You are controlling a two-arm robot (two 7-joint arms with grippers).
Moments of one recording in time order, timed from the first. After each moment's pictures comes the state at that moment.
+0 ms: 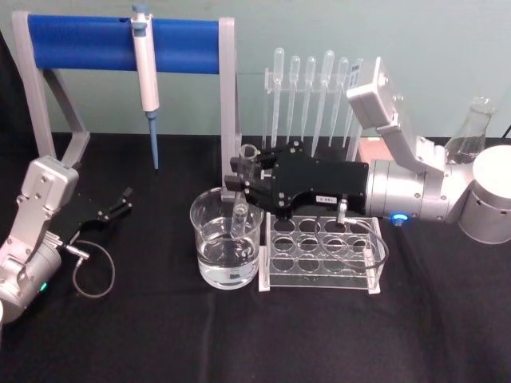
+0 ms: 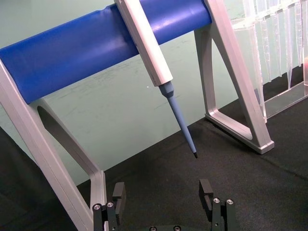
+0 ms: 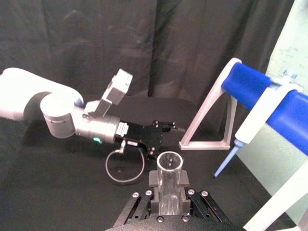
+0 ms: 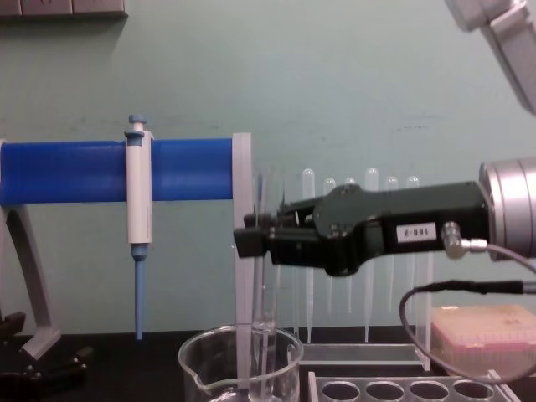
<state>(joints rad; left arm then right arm) -0.20 0.60 0.45 -1.41 -0.25 -0.12 0.03 0.63 0.55 -0.72 -1.50 0.52 0.05 0.77</state>
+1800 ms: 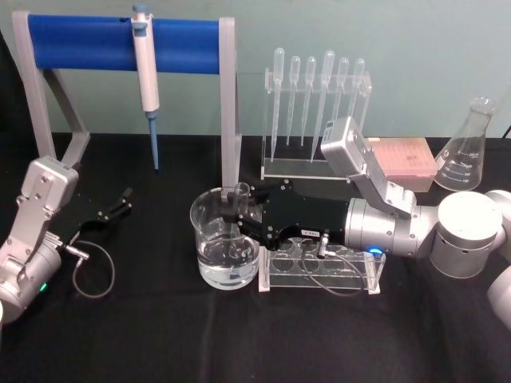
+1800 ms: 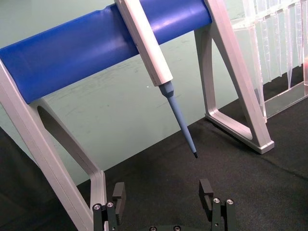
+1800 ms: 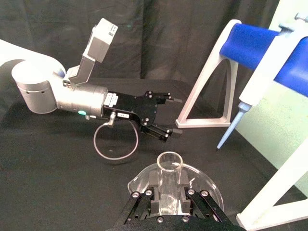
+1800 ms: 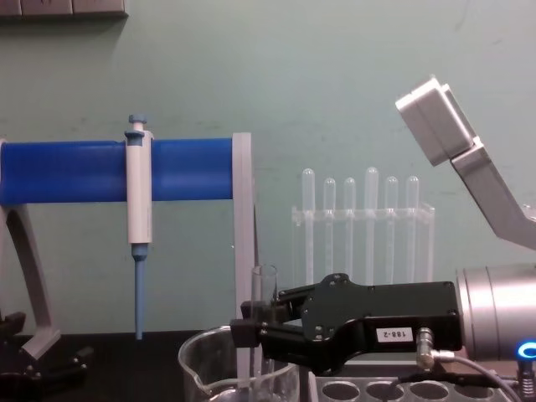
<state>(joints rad) -0.20 0.60 0.45 -1.41 -0.25 -0.12 0.03 0.57 0.44 -0.70 -1.31 0.41 -0.06 0.78</state>
